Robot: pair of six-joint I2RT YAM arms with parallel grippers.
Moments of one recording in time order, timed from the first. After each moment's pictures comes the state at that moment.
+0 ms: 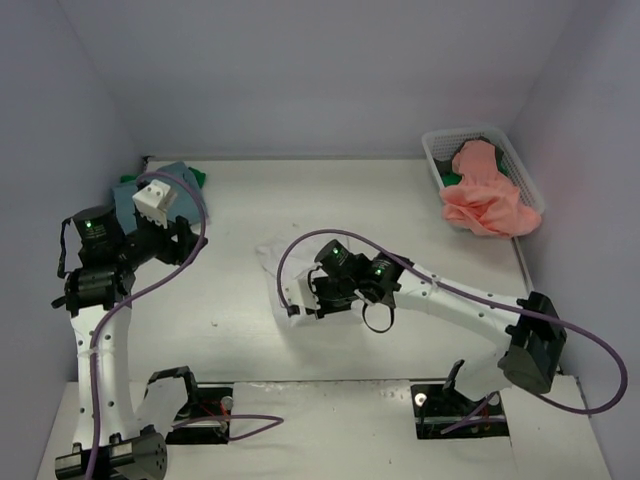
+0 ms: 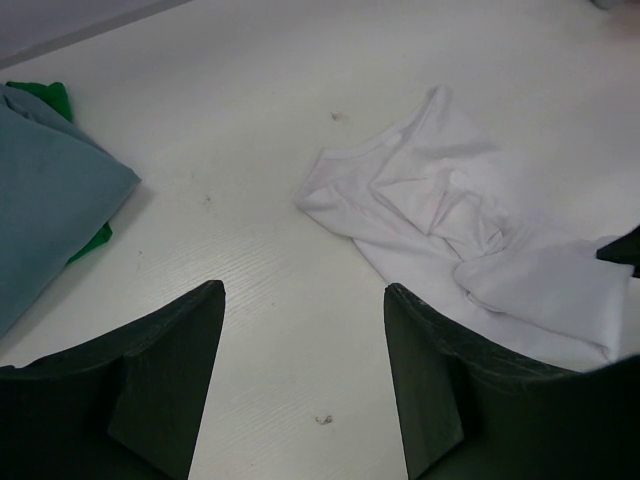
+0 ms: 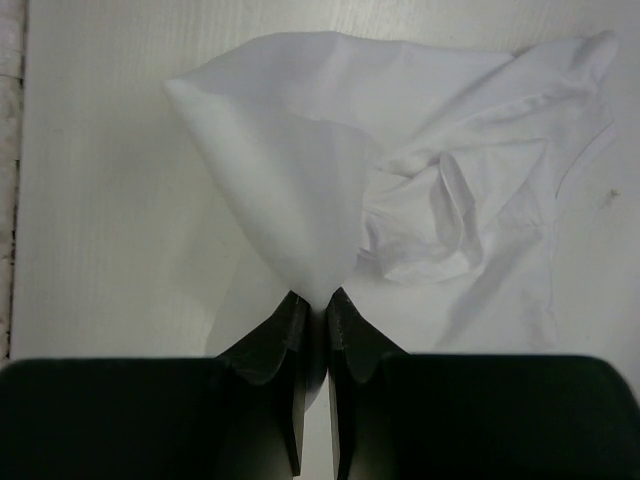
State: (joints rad) left arm 0.23 0.90 1.13 -0.74 0.71 0.27; right arm 1.01 1.42 1.10 -0.65 -0.23 -0.82
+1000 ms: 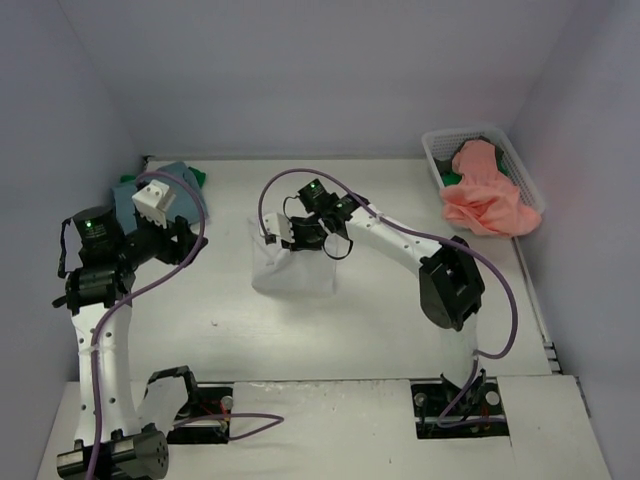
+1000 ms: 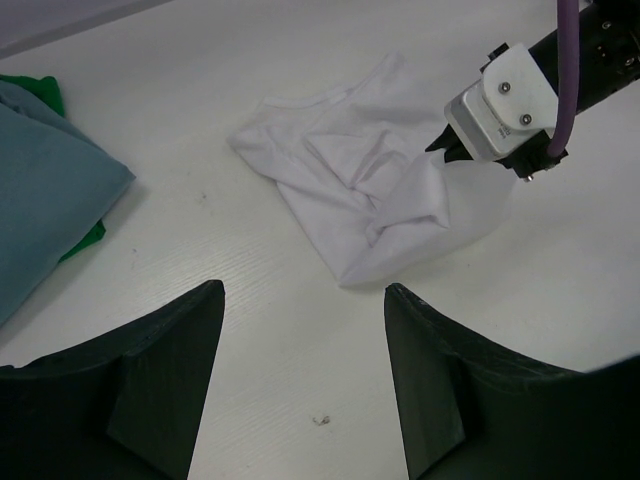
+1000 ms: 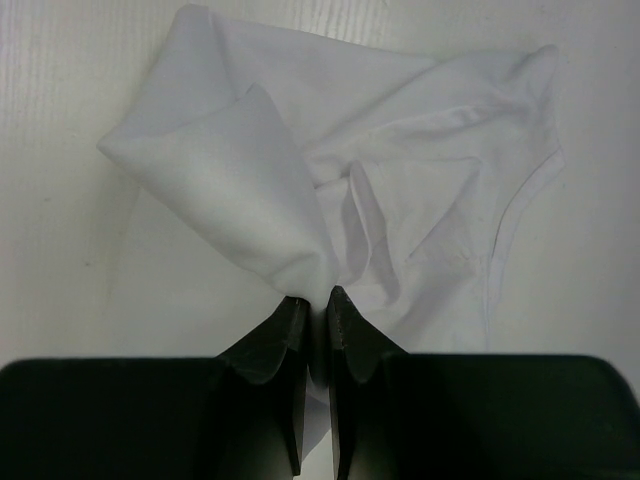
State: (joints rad) left arm 0.24 0.90 1.12 -0.73 0.73 0.26; right arm 0.74 1.99 1.64 -0.63 -0.41 -0.97
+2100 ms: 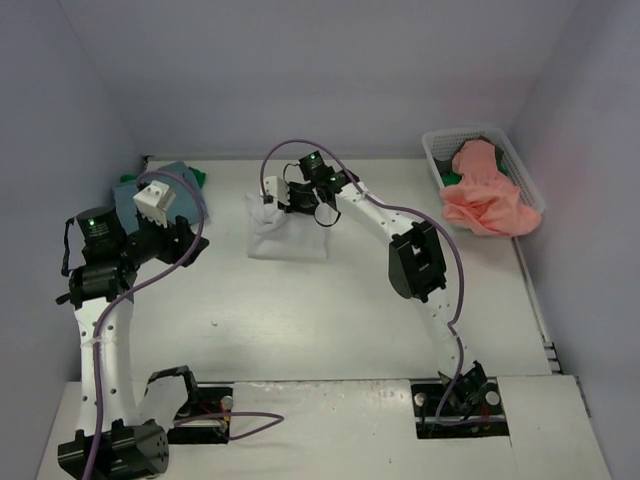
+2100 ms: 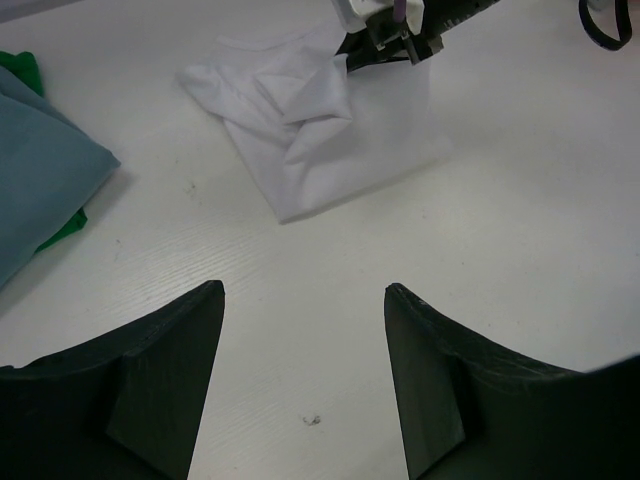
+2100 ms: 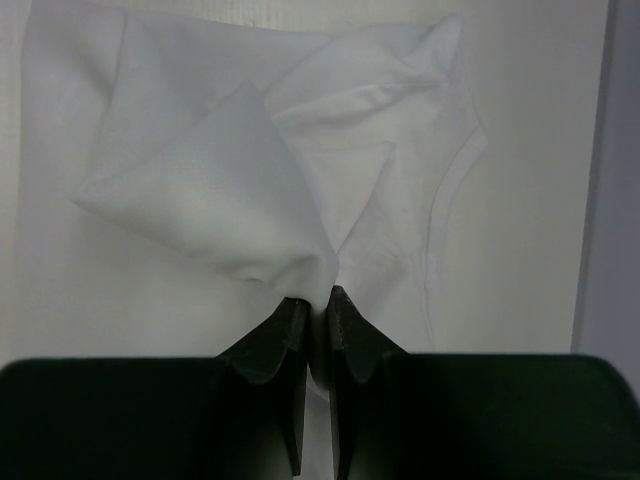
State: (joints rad) left arm 0.25 0.93 1.08 -0.70 0.75 0.24; right arm 0.62 2.37 2.13 -0.60 -0.42 -0.99
